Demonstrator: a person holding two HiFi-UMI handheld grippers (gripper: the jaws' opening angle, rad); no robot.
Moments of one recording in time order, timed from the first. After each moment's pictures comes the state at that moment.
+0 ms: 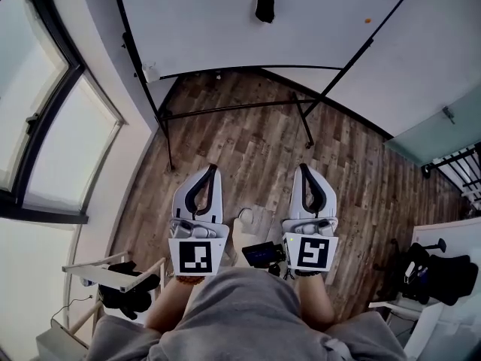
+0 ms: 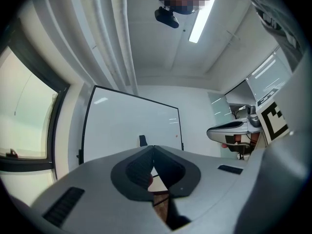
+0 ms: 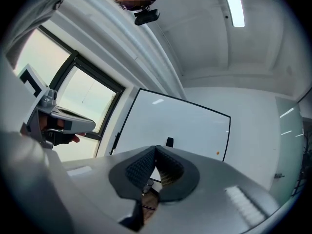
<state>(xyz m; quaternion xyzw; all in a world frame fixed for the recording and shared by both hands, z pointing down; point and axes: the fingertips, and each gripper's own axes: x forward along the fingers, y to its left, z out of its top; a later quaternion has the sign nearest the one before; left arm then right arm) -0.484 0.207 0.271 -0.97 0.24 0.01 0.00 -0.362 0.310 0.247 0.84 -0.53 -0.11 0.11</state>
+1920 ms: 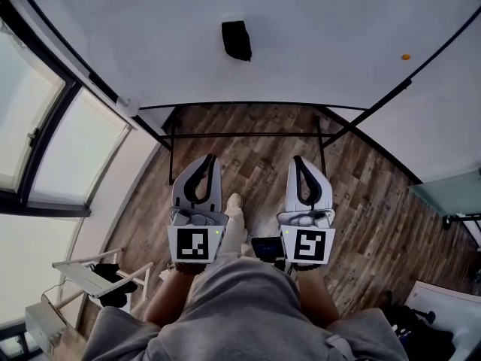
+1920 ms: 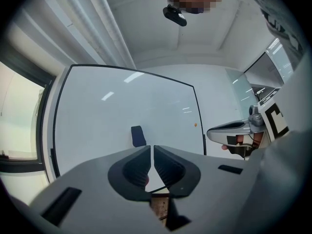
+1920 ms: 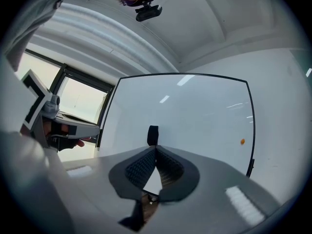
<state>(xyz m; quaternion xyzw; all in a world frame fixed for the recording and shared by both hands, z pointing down) -0.144 0.080 0.296 -0.94 0.34 -0.04 0.01 -0.014 0.154 0.281 0.78 -0.62 -0.08 0.04</state>
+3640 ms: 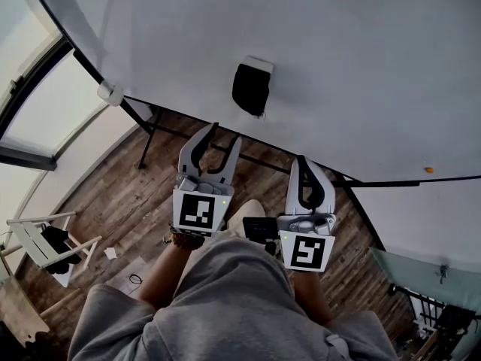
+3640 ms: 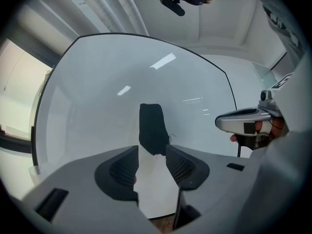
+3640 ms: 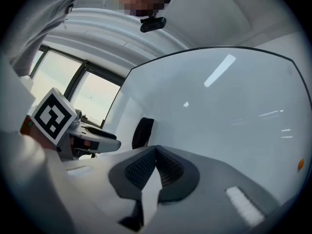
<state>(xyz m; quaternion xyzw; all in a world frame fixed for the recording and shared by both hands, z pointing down) -0.001 -0.126 0.346 -0.90 0.43 0.00 -0.03 0.101 -0.050 0.290 0.67 -0.73 -0.13 0.08</state>
